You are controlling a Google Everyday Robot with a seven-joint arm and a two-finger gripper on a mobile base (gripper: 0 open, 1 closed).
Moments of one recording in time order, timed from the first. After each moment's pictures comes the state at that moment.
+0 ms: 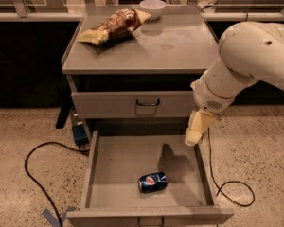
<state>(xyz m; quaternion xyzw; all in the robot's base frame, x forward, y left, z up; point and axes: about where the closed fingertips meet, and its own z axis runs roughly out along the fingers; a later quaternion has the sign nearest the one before) 0.529 -0.148 0.799 -0.63 0.76 0.00 0.18</state>
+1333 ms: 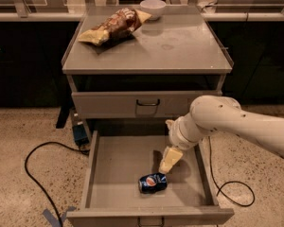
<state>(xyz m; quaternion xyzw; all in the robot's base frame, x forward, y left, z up) 0.541 -0.085 0.620 -0.63 0.74 0.09 0.22</state>
